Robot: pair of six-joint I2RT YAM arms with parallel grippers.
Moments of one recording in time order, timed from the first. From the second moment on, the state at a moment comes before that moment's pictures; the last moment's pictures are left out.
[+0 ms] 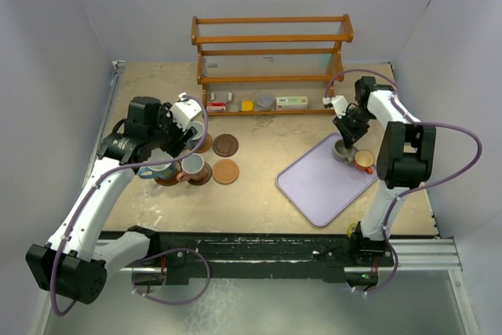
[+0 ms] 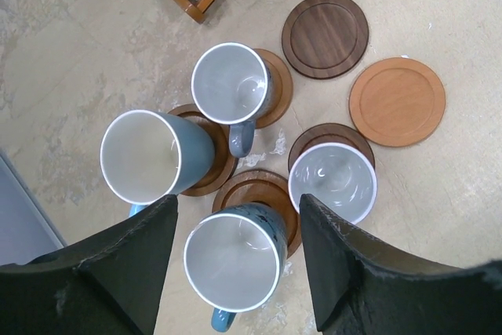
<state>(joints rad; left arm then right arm) -0.27 1.06 1.07 -0.71 0.15 0.49 -0.07 1.93 1.47 -1.01 -0.18 -0.77</state>
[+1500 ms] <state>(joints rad) -0.27 1.04 1.08 -0.56 -0.11 0.38 0.24 1.56 1.46 -0.93 -0.28 -0.26</state>
